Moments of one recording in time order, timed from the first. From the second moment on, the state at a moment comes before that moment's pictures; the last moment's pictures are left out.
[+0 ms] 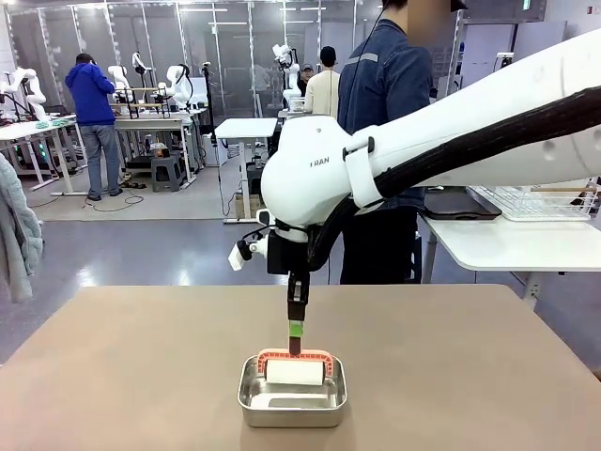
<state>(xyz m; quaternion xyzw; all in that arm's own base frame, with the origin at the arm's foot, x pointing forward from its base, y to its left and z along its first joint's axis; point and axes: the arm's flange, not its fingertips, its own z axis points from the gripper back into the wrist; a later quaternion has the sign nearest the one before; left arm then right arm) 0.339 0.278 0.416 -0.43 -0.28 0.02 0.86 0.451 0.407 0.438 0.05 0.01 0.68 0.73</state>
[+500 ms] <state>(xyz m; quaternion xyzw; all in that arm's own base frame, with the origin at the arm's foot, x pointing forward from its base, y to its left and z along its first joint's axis) 0.339 0.278 0.416 -0.43 -0.28 0.02 0.86 0.469 0.414 0.410 0.04 0.03 0.69 0.72</state>
